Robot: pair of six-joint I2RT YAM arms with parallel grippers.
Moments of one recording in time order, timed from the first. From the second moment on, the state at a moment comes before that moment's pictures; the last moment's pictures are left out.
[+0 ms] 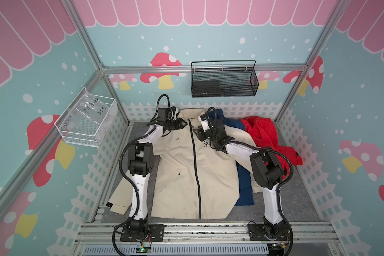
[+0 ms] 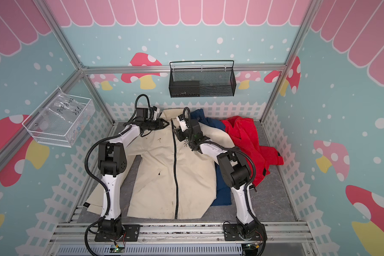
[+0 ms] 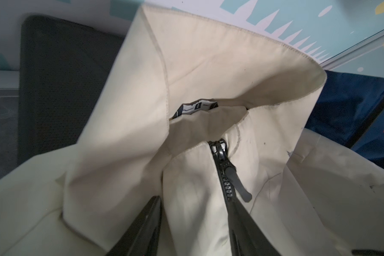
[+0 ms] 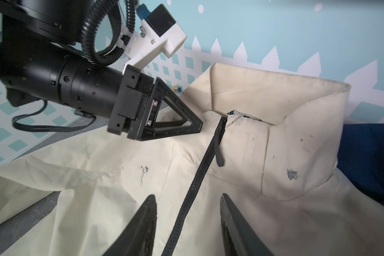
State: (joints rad) left arm -0.10 2.36 2.02 -0.34 0.60 -0.26; right arm 0.53 2.14 1.57 0.27 -0.24 0.05
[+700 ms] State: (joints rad) left arm -0.10 2.41 2.06 -0.39 0.62 -0.18; right arm 0.53 2.24 1.75 0.22 -0.18 -0.05
